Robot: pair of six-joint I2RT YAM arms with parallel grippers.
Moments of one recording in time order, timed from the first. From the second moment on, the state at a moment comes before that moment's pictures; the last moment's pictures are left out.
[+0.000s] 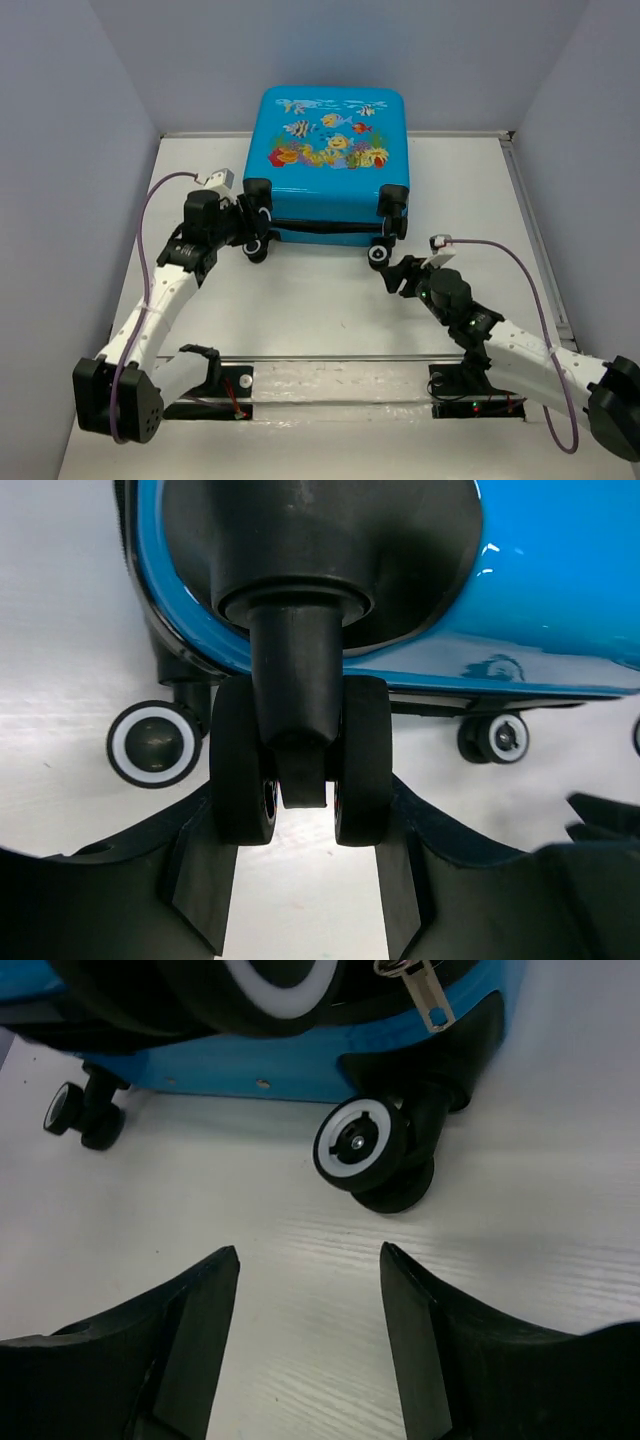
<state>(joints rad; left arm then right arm) -0.22 1.10 0.86 -0.30 0.18 -0.45 0.80 0.80 0.24 0.25 0.34 0.61</state>
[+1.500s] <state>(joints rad) -0.22 0.78 0.63 -0.29 0.27 -0.69 0.22 1.42 0.26 1.11 -0.43 0.43</state>
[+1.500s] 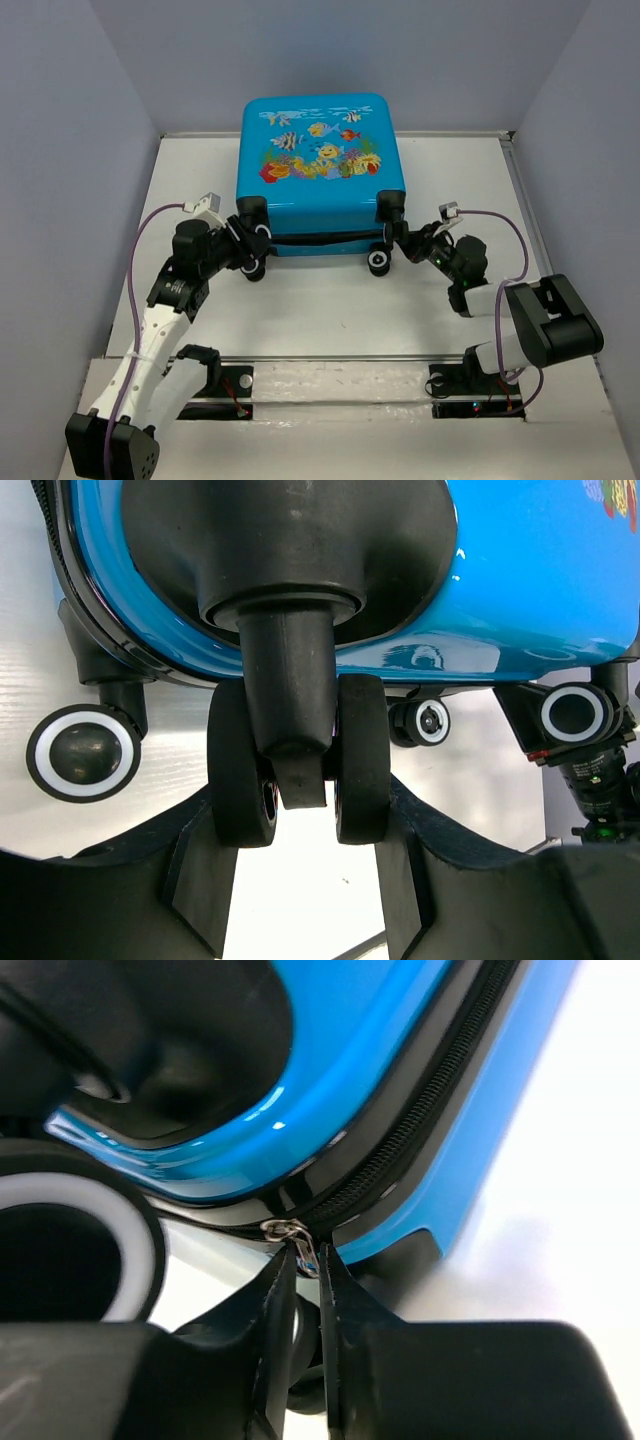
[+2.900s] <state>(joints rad) -0.52 0.76 0.63 -0.17 0.08 -1.01 1.15 2.10 0.98 1.30 0.35 0.54</state>
